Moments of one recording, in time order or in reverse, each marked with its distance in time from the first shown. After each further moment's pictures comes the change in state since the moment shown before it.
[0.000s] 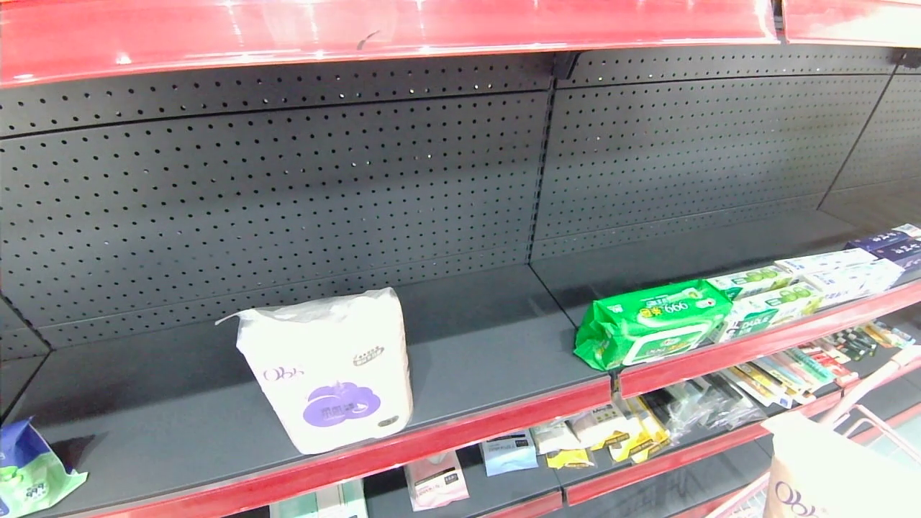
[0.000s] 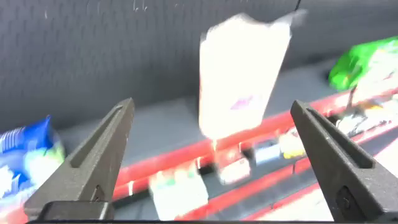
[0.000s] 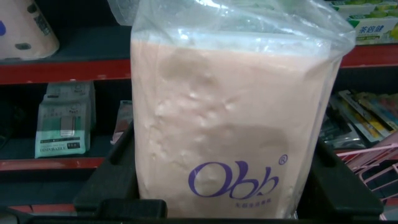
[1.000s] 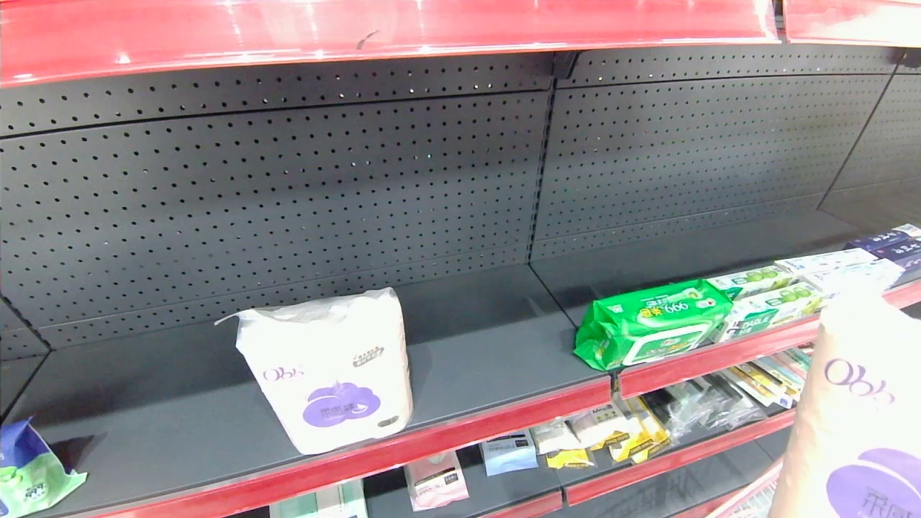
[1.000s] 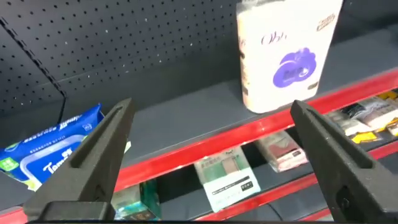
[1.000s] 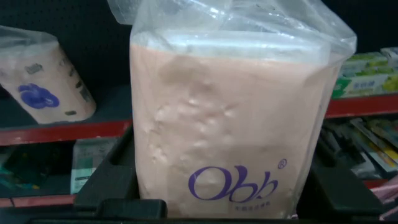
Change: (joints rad) left arm 0.015 -0.134 0.126 0.009 0.072 0.179; right arm 0.003 0.359 -0.414 -0.011 0.078 0.063
